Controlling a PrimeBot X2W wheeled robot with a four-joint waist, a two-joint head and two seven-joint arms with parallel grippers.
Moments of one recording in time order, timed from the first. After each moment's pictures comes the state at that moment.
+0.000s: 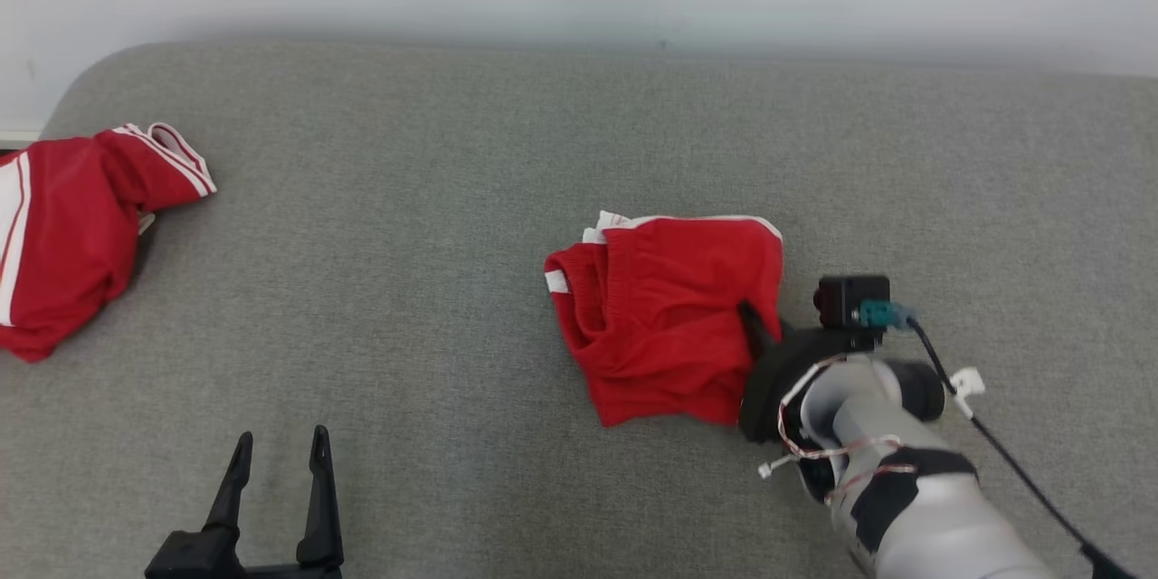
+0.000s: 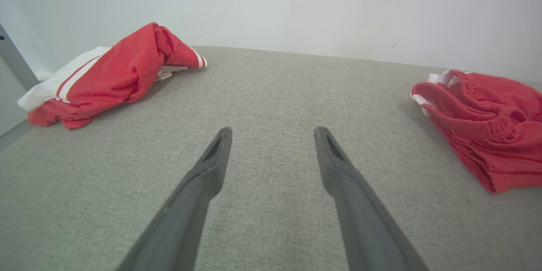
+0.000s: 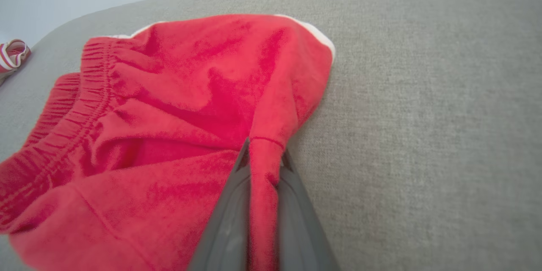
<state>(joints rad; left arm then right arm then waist) -0.04 0.05 0.04 0.23 -0.14 -0.10 -0.26 -0.78 -0.05 0.35 1.24 0.49 0.13 -0.17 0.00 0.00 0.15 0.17</state>
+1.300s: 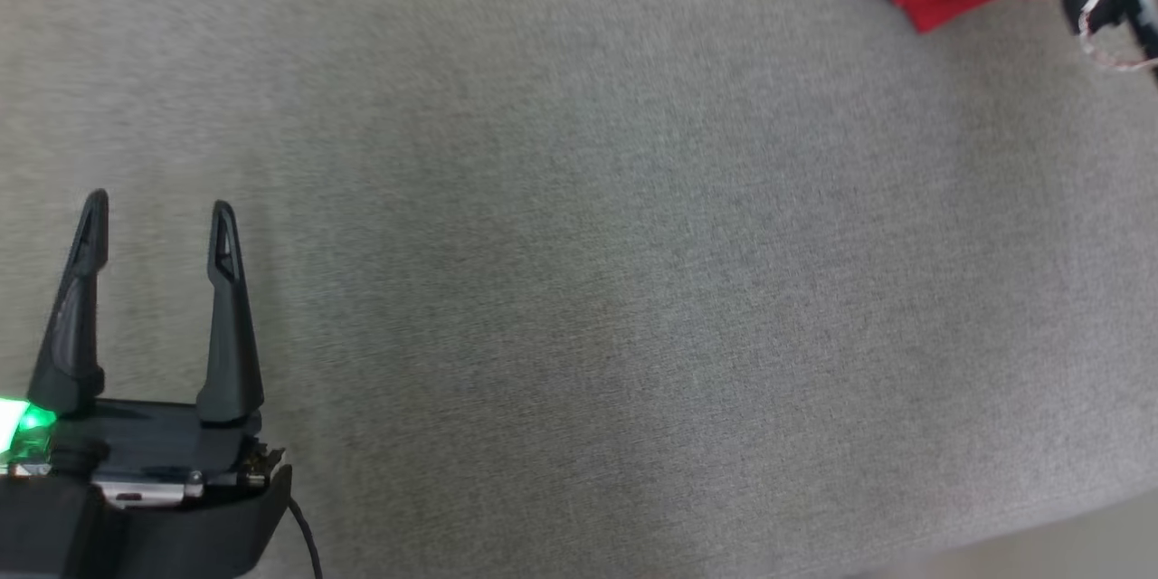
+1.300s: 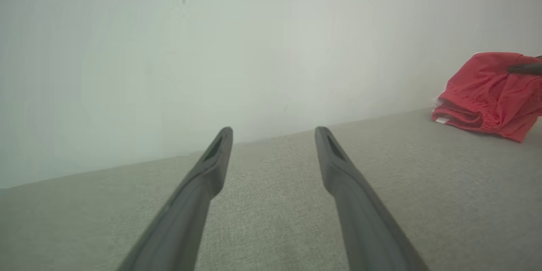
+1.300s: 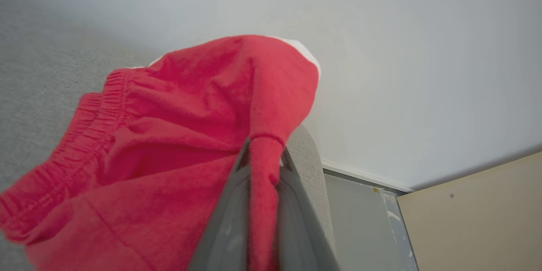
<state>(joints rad) -0.17 0.12 0.06 -0.30 -0.03 -0.13 -0.26 -1.46 -0.46 0.63 1.26 0.22 0.13 -0.14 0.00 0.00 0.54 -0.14</state>
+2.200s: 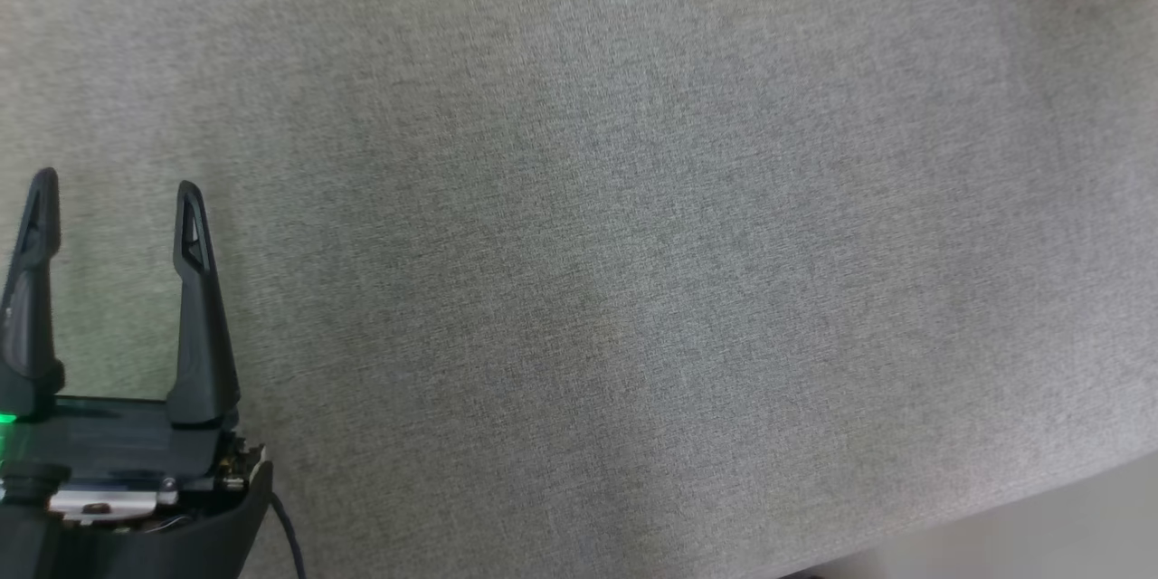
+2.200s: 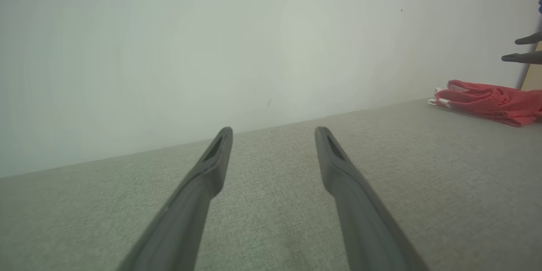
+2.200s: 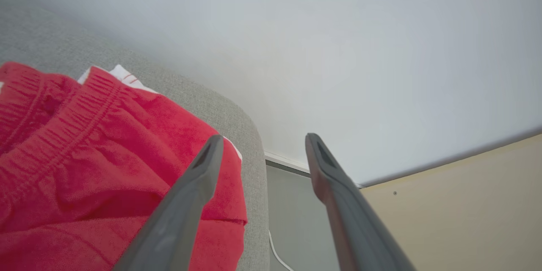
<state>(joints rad) -0.18 0.16 0.05 -0.41 -0.01 -0.11 -0.26 -1.59 -0.54 0.57 1.28 0.07 0.13 -0.18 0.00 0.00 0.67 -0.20</state>
